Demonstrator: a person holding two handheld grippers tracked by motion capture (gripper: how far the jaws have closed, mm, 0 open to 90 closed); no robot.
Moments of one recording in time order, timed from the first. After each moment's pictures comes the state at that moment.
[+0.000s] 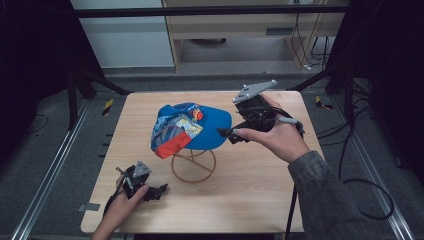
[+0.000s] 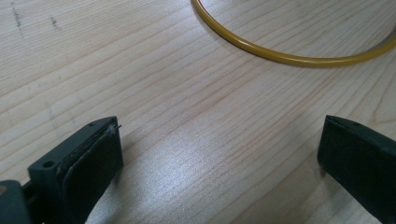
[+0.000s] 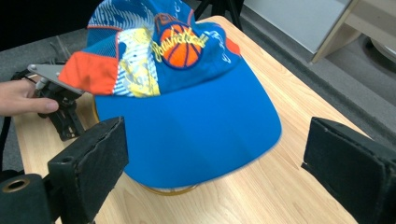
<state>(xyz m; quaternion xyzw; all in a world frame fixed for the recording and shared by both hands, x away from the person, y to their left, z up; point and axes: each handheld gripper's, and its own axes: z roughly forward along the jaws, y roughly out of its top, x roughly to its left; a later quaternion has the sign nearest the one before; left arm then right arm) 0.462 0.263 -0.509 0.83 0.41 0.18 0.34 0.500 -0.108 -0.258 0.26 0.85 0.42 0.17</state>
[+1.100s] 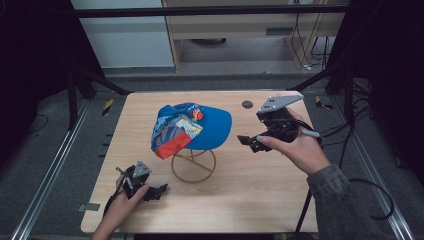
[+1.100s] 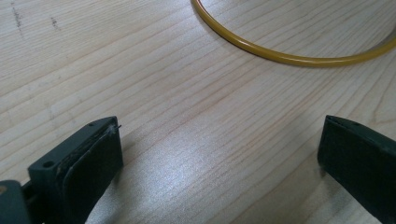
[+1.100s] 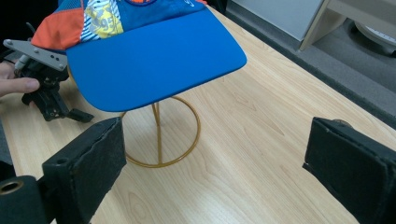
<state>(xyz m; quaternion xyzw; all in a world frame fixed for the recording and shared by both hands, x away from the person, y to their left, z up) 0.462 0.263 -0.509 0.83 0.41 0.18 0.34 0.489 -0.157 -0.285 0.29 0.84 0.42 0.17</state>
